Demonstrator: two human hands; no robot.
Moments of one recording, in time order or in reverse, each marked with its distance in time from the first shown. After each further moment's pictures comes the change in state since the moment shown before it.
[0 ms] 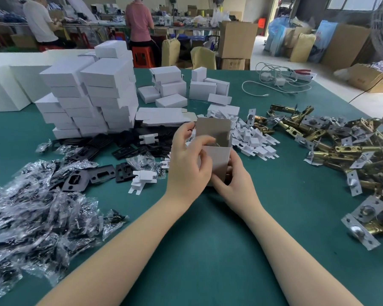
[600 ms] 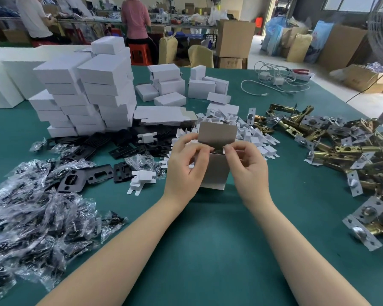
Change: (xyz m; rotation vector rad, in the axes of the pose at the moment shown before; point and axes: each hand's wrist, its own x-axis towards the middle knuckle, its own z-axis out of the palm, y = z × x) left_hand -0.004 -0.014 0.000 -0.296 0.022 -0.043; right_hand 0.011 -0.031 -0.010 0.230 0.247 -0.161
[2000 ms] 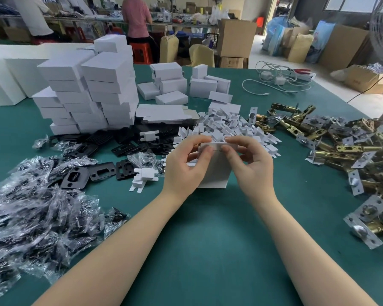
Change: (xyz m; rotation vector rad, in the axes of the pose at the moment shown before) left_hand 0.002 0.006 -0.007 -0.076 -0.006 0.003; right_hand 0.003 -0.005 -0.003 -0.044 -0.013 -0.142
